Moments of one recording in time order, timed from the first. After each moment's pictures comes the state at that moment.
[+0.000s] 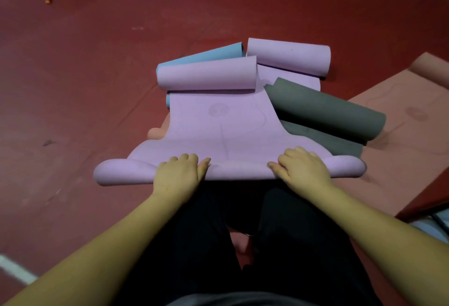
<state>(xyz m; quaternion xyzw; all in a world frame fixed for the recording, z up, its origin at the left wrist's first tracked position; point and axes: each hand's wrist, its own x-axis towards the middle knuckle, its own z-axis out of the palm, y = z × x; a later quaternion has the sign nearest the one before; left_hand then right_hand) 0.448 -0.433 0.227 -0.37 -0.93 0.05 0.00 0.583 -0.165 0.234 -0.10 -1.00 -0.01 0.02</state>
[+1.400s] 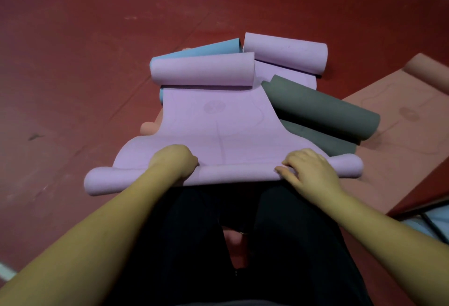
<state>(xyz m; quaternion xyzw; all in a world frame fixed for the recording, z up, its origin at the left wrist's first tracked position) 0.398 -0.405 0.249 -0.26 -0.92 0.12 -0.26 0.598 -0.144 0.225 -0.09 -0.99 0.05 0.09</state>
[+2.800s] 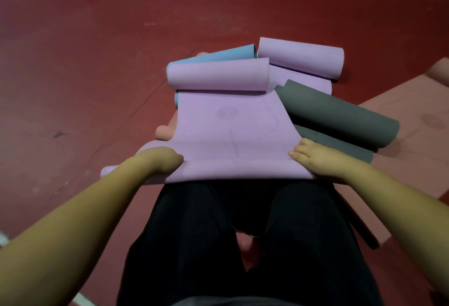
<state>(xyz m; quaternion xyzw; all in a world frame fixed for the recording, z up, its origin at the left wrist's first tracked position) 0.370 -0.461 0.255 -0.10 -0.95 0.02 -0.31 0.546 -0.112 0.249 -0.11 -0.96 0.17 -0.20</state>
